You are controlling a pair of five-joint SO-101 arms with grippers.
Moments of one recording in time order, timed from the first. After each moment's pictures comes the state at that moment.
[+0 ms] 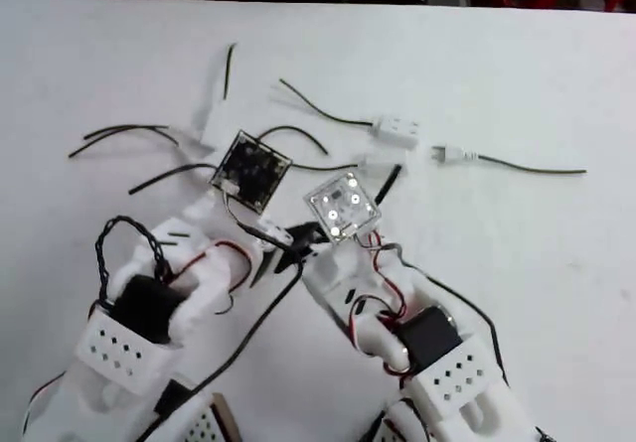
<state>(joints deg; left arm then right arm) 24.3 -58.5 51.6 57.9 -5.2 -35.2 -66.9 63.7 47.9 4.4</state>
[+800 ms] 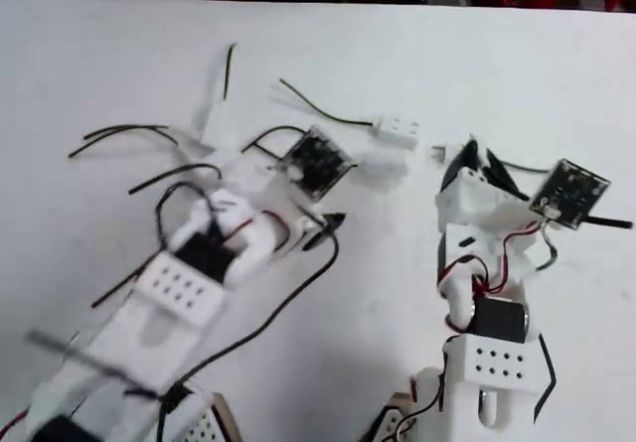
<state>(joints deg) 25.6 -36.9 51.5 35.9 -18.3 7.1 -67.0 69.5 22.0 -19.7</state>
